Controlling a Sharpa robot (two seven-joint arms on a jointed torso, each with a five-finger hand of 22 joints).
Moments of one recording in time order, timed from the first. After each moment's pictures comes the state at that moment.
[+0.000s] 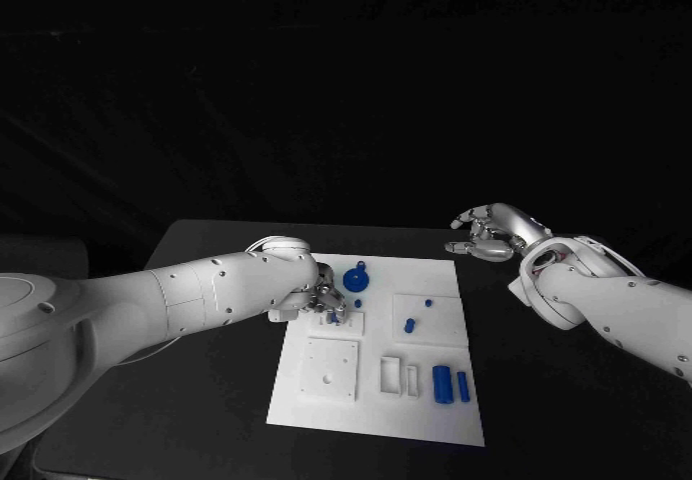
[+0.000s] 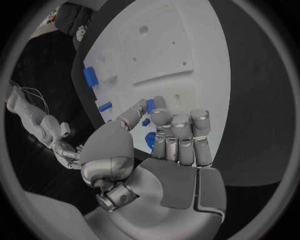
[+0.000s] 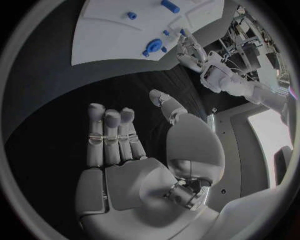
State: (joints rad) left arm 1.30 -0.52 -0.16 1.10 -1.11 0.22 -0.53; left_hand 0.85 -0.12 0.69 -0.23 0.05 1.18 0.00 0.39 0.80 1.37 -0.11 1.02 0.77 1.24 -0.19 1.37 0.73 0.11 0.97 -0.15 1.20 1.26; right arm 1.25 -0.65 -0.03 1.16 -1.20 -0.47 0.04; right_hand 0.94 -0.22 0.46 -0.21 0.50 0.80 0.16 0.25 0.43 1.06 0.06 1.10 0.91 1.10 -0.05 1.13 1.08 0.19 1.07 0.00 0.93 1.27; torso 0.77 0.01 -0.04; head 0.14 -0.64
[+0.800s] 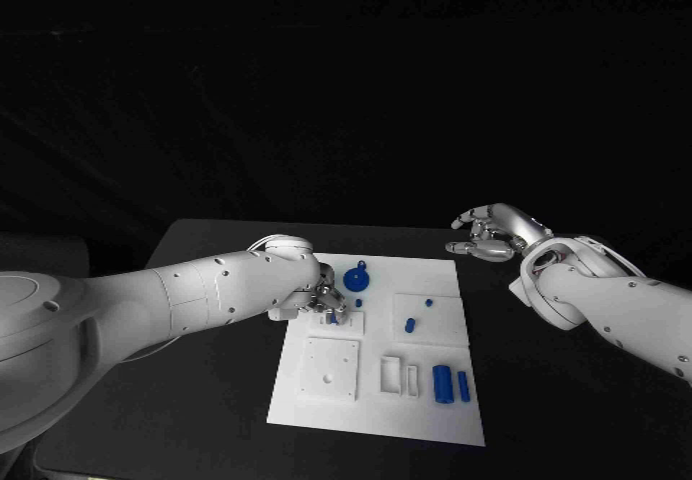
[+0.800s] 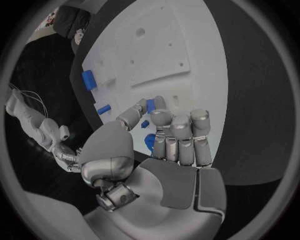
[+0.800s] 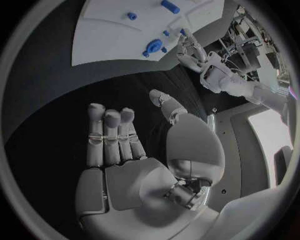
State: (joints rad) left arm 1.30 -0.52 -0.16 1.10 -1.13 0.25 -0.54; left_hand 0.85 -0.12 0.69 -0.23 0.07 1.19 -0.01 0.37 0.81 1.37 -0.12 1.02 0.80 1.24 -0.19 1.38 0.74 0.11 0.97 -0.14 1.20 1.26; right arm 1.25 -0.65 -0.03 1.16 -1.20 -0.46 0.04; right_hand 0.94 -0.23 0.46 -0.21 0.50 0.80 0.16 0.25 0.43 1.05 0.06 1.10 0.91 1.10 -0.05 1.13 1.07 0.19 1.07 0.00 0.93 1.27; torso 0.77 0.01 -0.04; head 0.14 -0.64
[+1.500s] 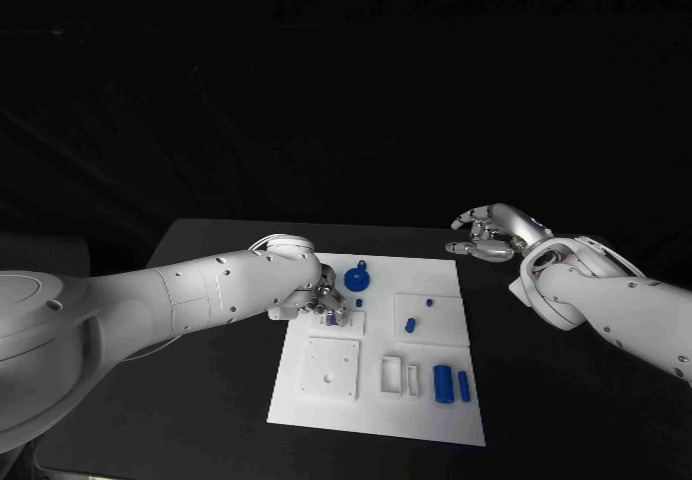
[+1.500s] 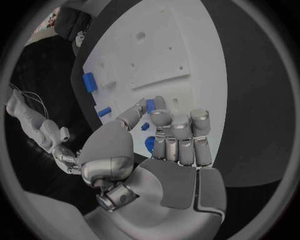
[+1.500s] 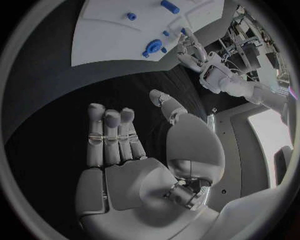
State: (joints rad) left arm 1.30 -0.51 -0.16 1.09 -1.13 0.28 -0.53; left_hand 0.84 -0.12 0.69 -0.23 0.08 1.19 -0.01 0.37 0.82 1.37 -0.12 1.02 0.80 1.24 -0.19 1.38 0.74 0.11 0.97 -0.14 1.20 1.27; right arm 1.25 -0.65 -0.03 1.15 -1.20 -0.46 0.04; right_hand 0.94 -0.23 0.46 -0.20 0.50 0.80 0.16 0.25 0.43 1.05 0.06 1.10 0.91 1.10 -0.05 1.13 1.07 0.19 1.07 0.00 0.93 1.27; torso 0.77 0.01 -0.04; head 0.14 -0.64
